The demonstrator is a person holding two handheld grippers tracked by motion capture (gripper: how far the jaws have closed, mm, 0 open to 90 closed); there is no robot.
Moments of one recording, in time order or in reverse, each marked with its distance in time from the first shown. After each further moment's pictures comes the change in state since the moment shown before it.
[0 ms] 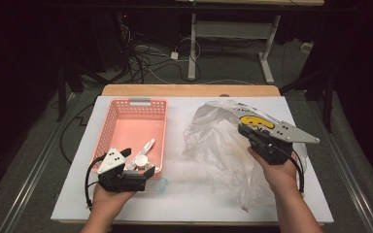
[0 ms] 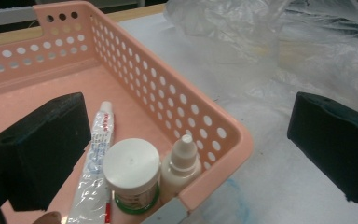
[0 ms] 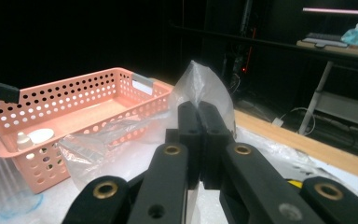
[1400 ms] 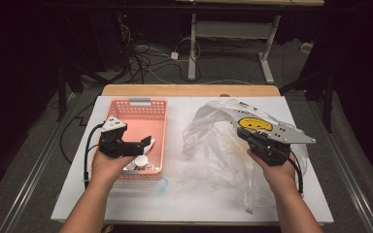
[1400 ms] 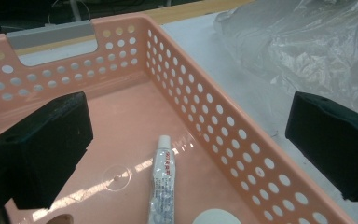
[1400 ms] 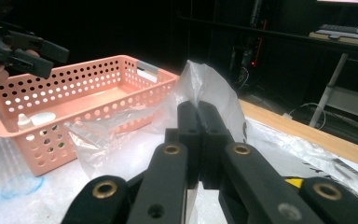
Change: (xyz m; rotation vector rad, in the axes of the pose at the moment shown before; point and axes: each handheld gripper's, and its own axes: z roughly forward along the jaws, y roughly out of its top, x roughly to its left) left arm 0.054 0.054 0.036 0.079 0.073 -0.070; right arm -0.008 -0.016 0.005 0.026 0.036 -0.007
